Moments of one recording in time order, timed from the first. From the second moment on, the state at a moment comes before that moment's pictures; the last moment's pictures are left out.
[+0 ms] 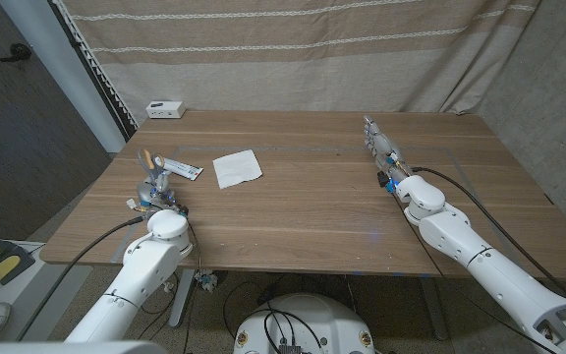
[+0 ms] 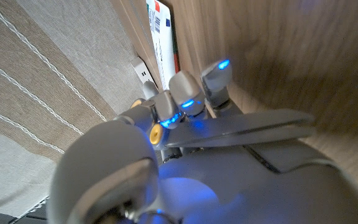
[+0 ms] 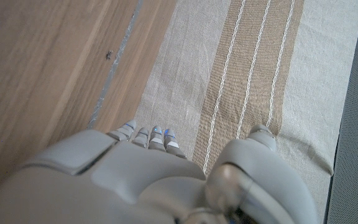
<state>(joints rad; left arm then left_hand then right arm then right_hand) 1.20 0.43 0.09 -1.79 -0.48 0.24 0.89 0.76 0.17 0.95 -0.07 0.17 0.71 -0.11 0.52 0.89 1.11 -0.19 1.50 1.24 1.42 -0.21 1.24 1.19 0.97 -0.14 1.56 0.84 -0.91 -0.56 -0.40 -1.53 0.58 0.16 -0.10 0.39 0.09 -0.25 -0.05 0.55 -0.06 0.08 0.20 0.18 -0.08 0.06 0.22 0.18 -0.17 0.01 0.18 0.18 -0.11 0.02 0.20 0.18</state>
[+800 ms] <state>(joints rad) 1.22 0.43 0.02 -1.87 -0.80 0.21 0.78 0.72 0.17 0.97 -0.07 0.17 0.70 -0.10 0.52 0.91 1.06 -0.19 1.56 1.24 1.42 -0.21 1.27 1.18 0.97 -0.14 1.55 0.87 -0.88 -0.56 -0.41 -1.51 0.59 0.15 -0.08 0.39 0.09 -0.25 -0.05 0.55 -0.06 0.08 0.20 0.18 -0.08 0.07 0.22 0.18 -0.17 0.01 0.18 0.18 -0.11 0.02 0.20 0.18</state>
